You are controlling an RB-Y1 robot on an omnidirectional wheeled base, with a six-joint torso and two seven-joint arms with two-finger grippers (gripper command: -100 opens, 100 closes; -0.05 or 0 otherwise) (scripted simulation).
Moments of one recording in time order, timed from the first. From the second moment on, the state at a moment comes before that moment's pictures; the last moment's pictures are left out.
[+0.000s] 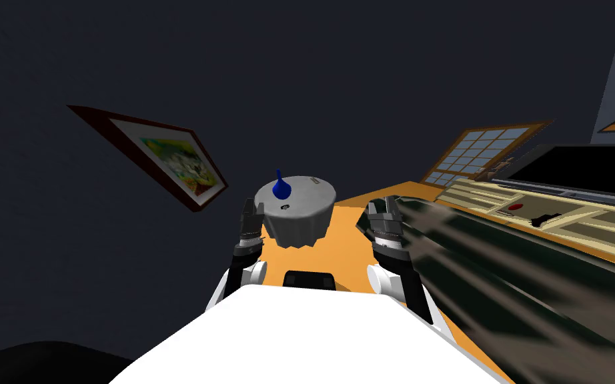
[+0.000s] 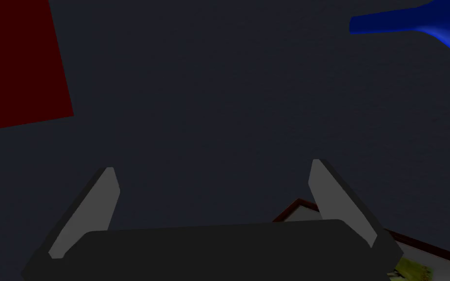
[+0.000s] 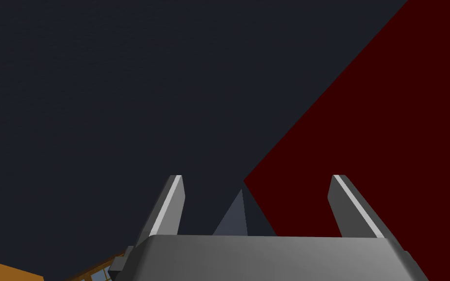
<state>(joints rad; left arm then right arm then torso) 0.54 -0.03 -0.07 -2.21 -0.08 -0.62 -0.15 0.51 -0.04 -0.02 -2.30 -0.03 -0.42 -0.02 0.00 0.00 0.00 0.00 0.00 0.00</state>
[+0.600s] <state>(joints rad) 0.68 0.12 -0.01 -2.21 -0.06 -0.63 -0.16 0.51 -0.04 -0.02 -2.30 -0.03 -0.42 -0.02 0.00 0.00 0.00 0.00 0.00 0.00</state>
